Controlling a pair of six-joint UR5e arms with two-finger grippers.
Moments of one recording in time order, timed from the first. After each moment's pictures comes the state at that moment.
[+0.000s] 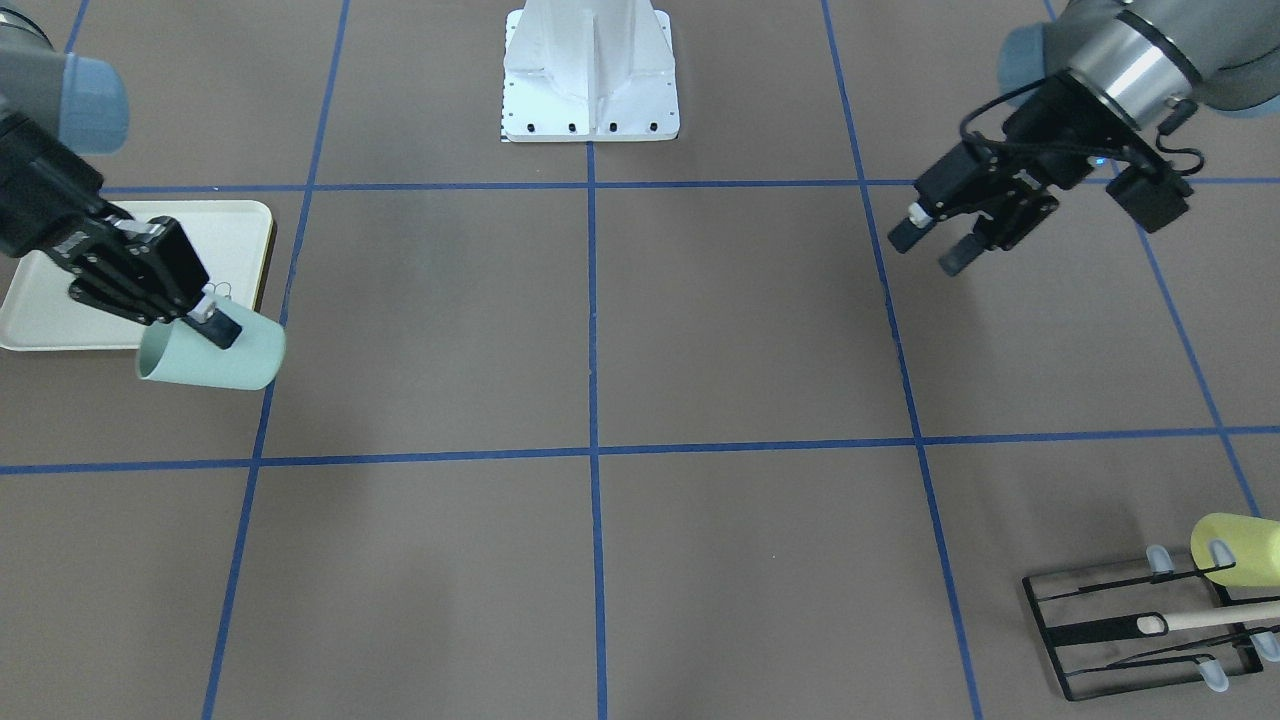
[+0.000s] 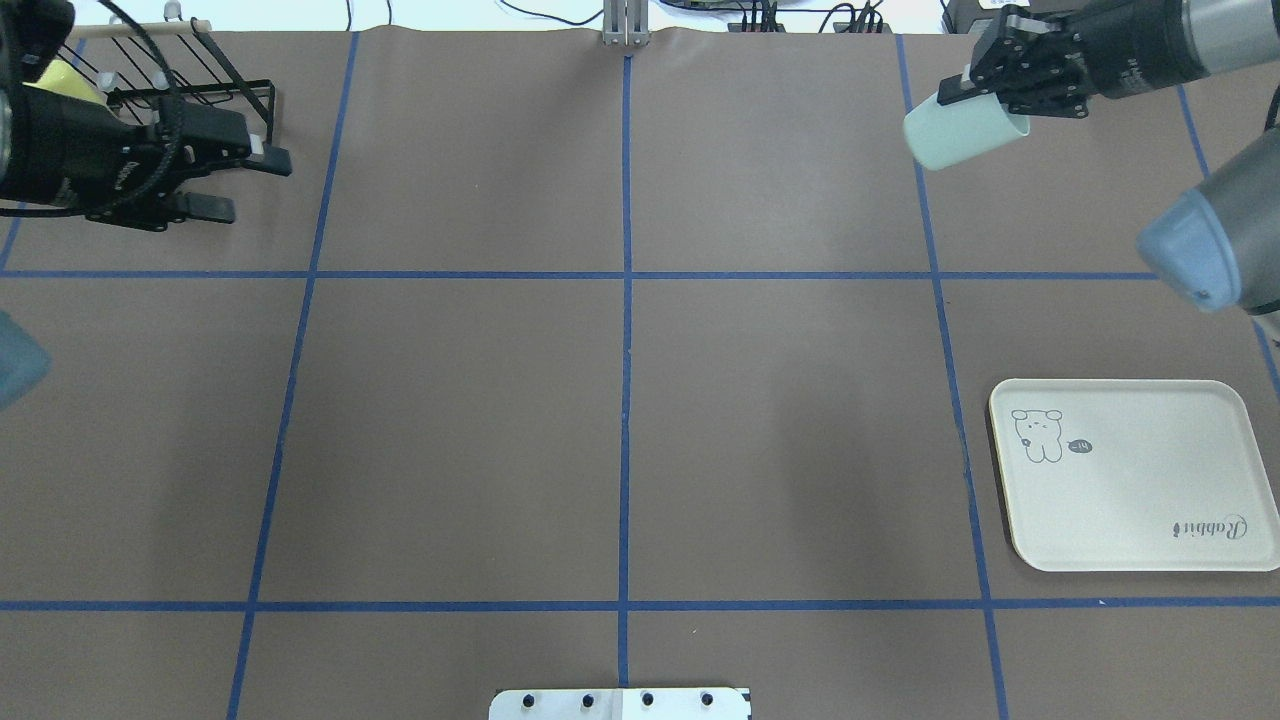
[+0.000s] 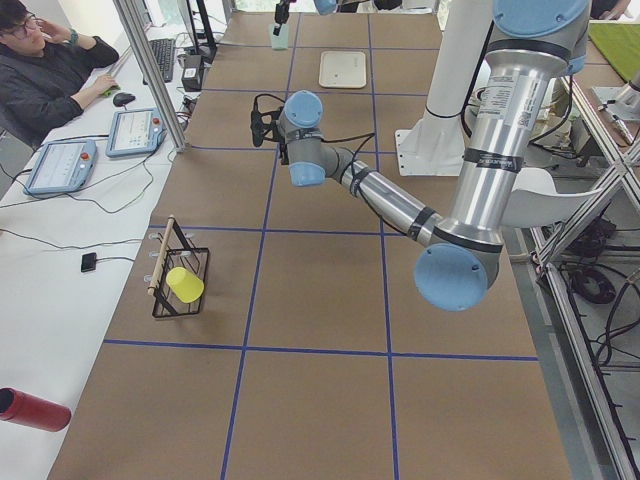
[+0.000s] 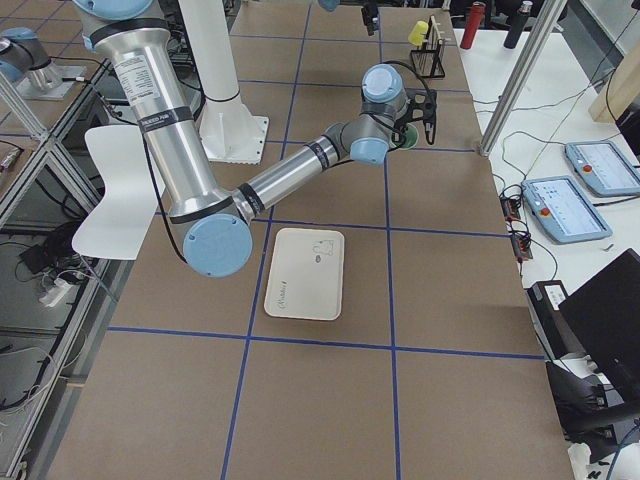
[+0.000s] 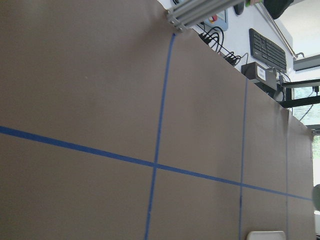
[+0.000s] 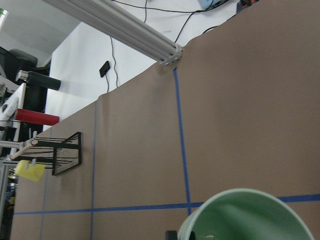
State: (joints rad) left arm -1.06 -1.74 -1.88 -2.42 -2.25 -1.40; right arm 1.16 -1.22 1.78 -0.88 2.35 1.31
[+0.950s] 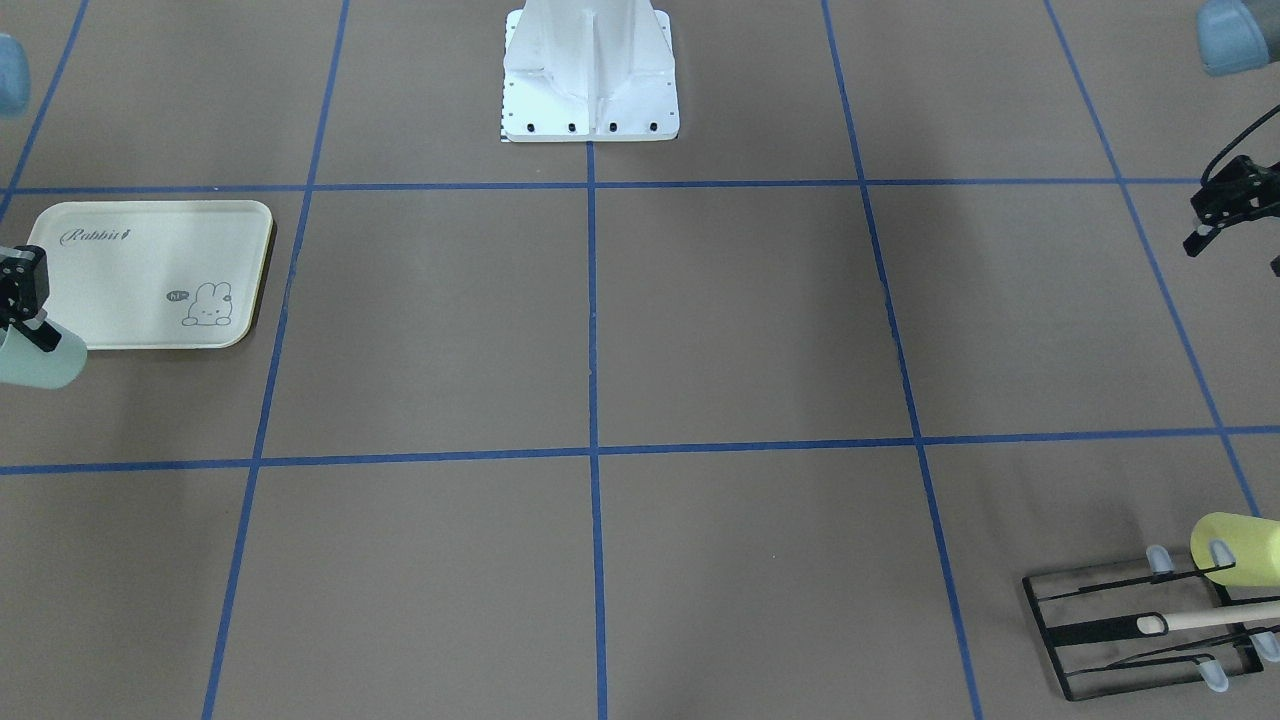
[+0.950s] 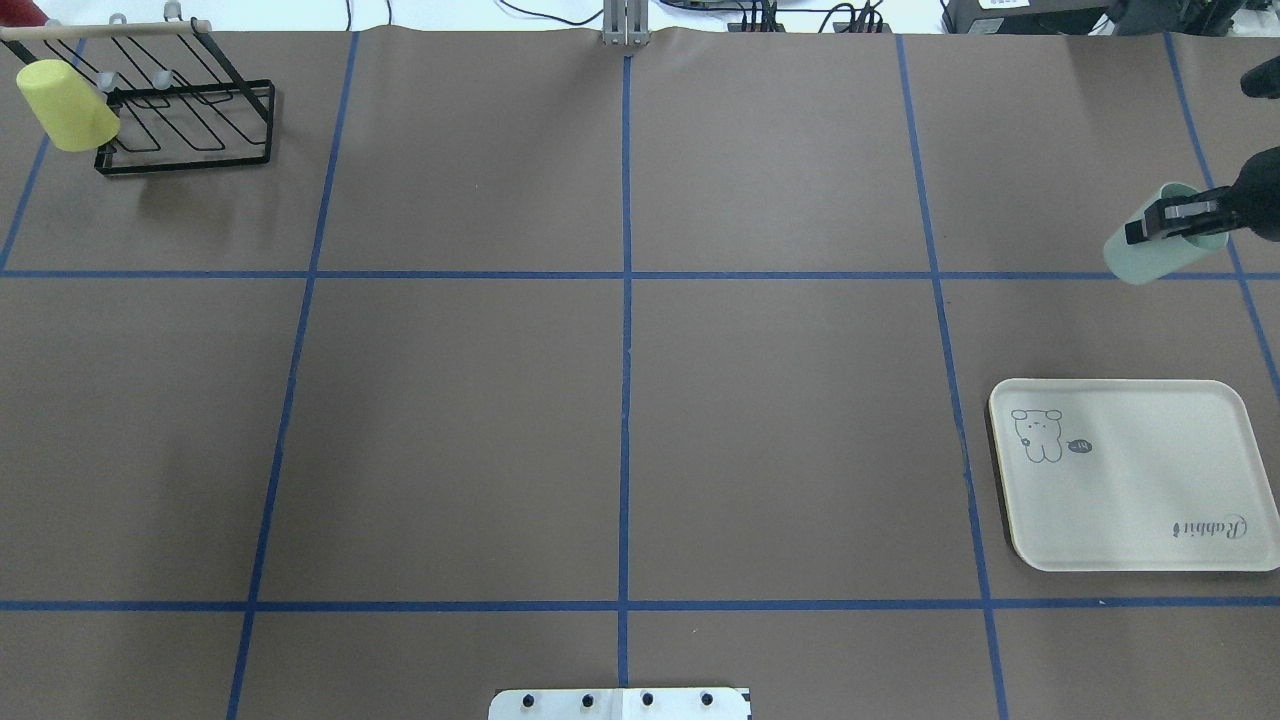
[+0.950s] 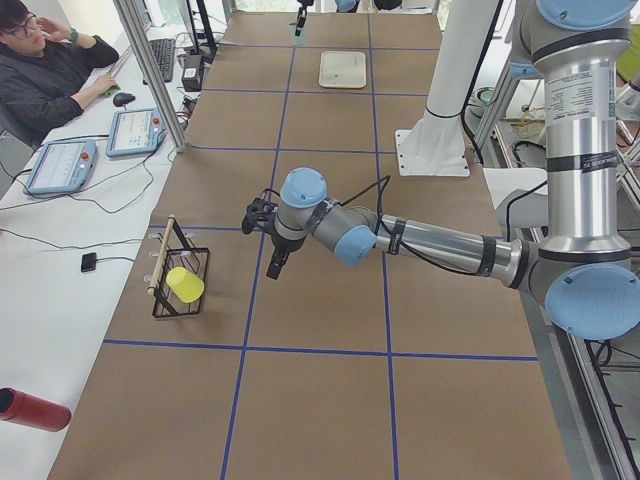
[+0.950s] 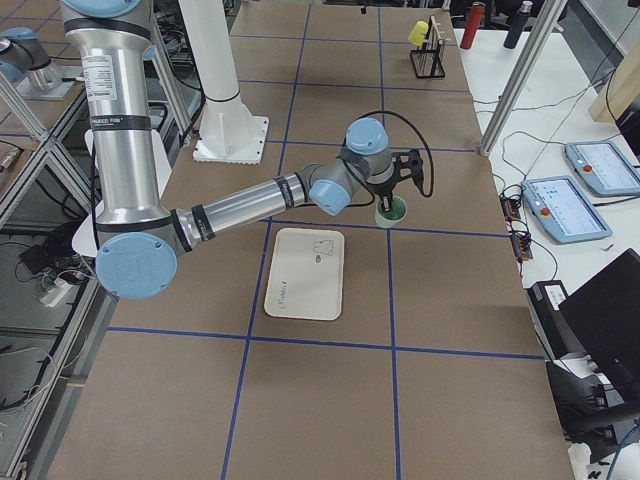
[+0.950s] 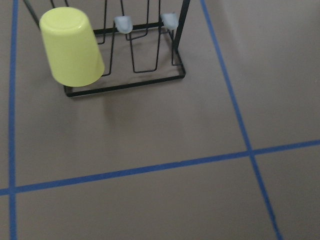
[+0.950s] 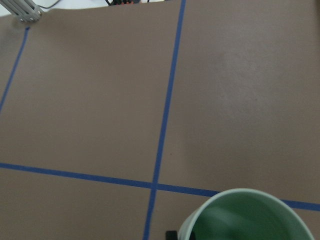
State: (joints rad) left arm -1.38 -1.44 -1.86 -1.92 -2.33 -0.16; right arm 1.12 -1.61 1.90 -1.05 2.16 0.69
